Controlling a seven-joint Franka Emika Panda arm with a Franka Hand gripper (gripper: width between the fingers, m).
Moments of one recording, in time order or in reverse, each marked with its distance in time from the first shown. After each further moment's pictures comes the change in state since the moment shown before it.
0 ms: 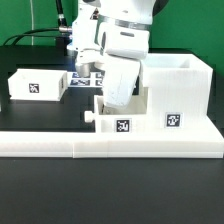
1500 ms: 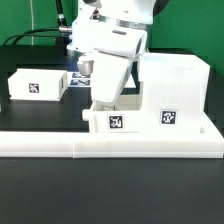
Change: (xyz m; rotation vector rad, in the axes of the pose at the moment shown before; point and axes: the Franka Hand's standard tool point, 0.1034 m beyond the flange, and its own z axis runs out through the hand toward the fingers) arm 0.003 -0.006 -0.001 0.004 0.000 0.242
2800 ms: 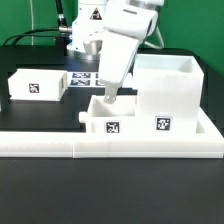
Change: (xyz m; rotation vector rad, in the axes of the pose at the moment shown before) arm 0.001 0.001 -0.043 0.018 -0.053 -0.044
